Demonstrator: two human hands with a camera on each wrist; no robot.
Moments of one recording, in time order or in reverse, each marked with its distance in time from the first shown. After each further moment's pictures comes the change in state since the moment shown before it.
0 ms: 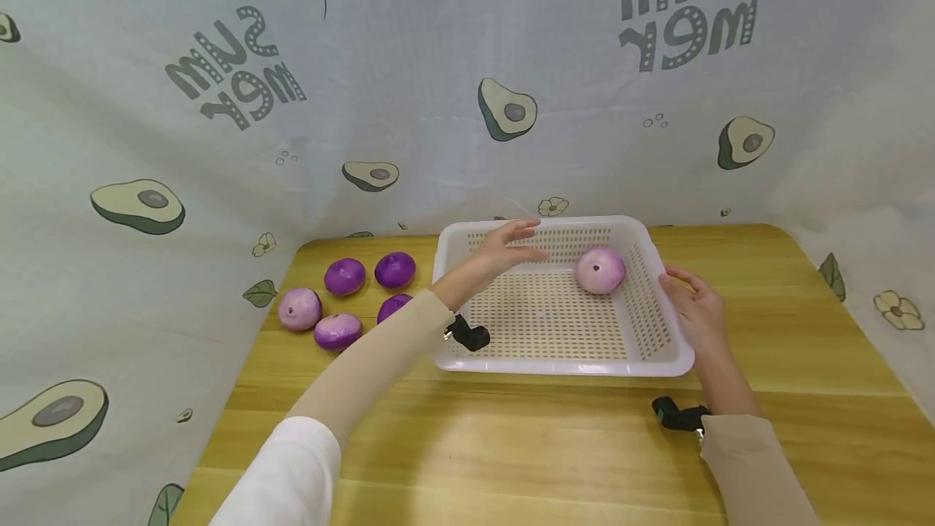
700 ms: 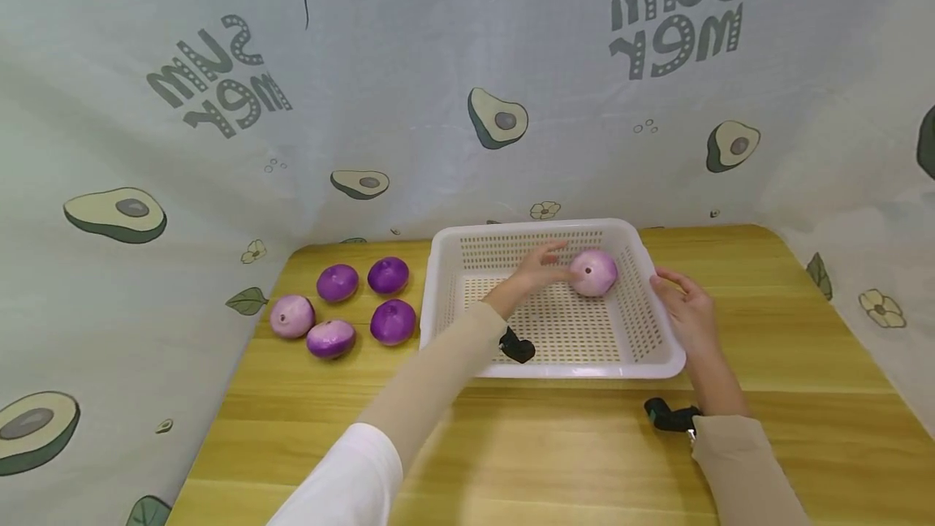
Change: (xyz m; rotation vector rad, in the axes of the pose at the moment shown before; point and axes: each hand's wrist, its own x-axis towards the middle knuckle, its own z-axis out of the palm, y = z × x) left_hand 0.040 -0.028 0.072 -0.019 0.114 -0.109; right_hand -0.002 -0.005 0.003 0.030 -0.009 0.017
